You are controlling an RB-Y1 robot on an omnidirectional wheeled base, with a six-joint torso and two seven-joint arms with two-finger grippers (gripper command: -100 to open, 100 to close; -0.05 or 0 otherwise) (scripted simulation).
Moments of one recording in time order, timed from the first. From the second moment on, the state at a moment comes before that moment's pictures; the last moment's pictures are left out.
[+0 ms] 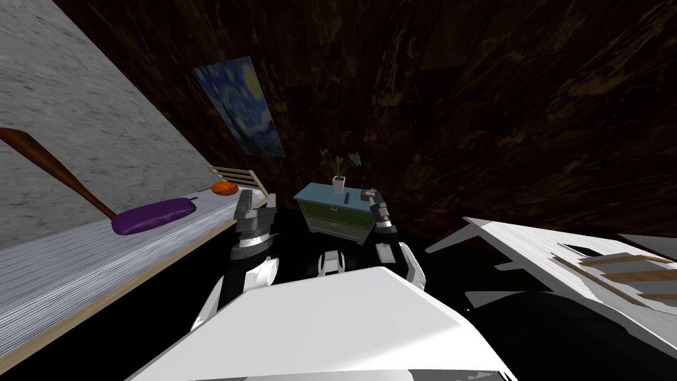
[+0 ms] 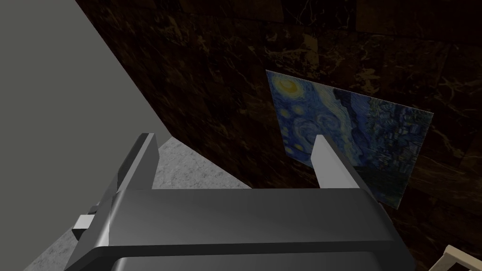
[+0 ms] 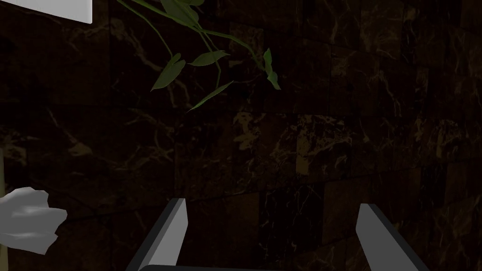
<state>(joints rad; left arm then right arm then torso) 0.49 0.05 -0.05 -2.33 -0.12 -0.54 0.13 0.45 -0.12 -0.03 -2.16 0.19 -0.41 -0.16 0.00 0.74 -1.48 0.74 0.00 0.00</state>
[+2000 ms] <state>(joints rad) 0.49 0.05 -0.05 -2.33 -0.12 -0.54 0.13 0.29 -0.22 0.14 -1.84 0.46 0.13 -0.11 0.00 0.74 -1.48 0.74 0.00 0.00</state>
